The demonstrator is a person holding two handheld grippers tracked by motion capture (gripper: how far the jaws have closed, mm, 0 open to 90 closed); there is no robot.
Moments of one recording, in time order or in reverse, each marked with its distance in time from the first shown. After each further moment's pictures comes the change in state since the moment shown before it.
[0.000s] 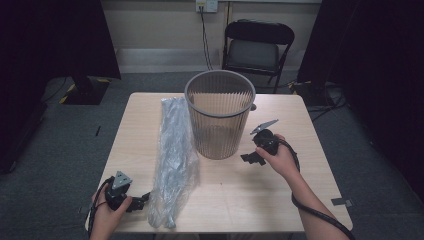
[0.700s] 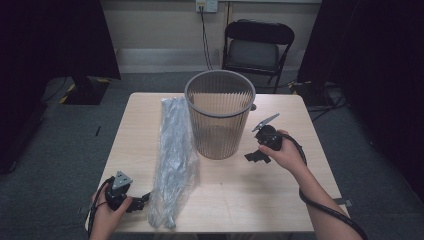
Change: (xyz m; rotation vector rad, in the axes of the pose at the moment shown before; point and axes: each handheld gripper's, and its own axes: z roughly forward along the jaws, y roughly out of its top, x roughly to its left) left arm 0.000 0.000 0.000 0.004 -0.004 0.004; right arm -0.002 0.012 -0.021 0.094 0.029 -0.035
